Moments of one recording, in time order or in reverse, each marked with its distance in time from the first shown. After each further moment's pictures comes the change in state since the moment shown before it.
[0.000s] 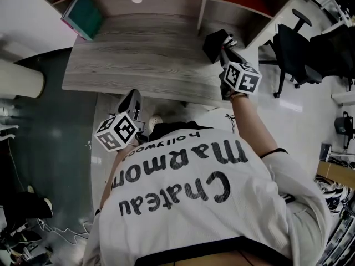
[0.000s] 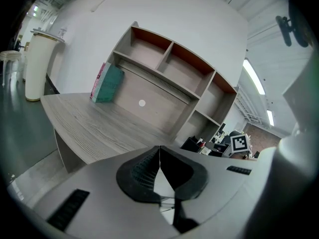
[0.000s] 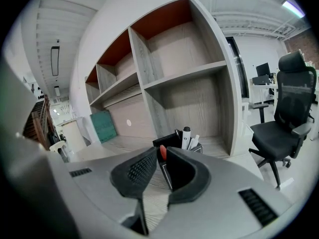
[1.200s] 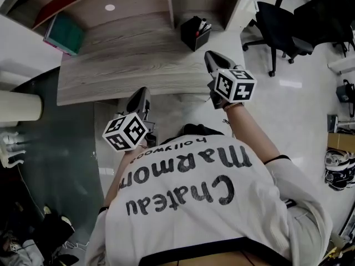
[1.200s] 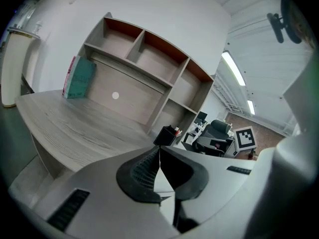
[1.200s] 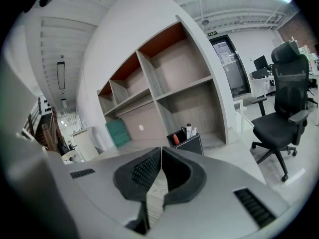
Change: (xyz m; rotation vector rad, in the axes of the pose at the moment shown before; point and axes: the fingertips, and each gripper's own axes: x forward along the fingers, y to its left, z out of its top) left arm 0.012 -0.086 -0.032 0.116 0.072 -0.179; right arm -0.090 0.030 -0.015 0.076 -0.055 0.080
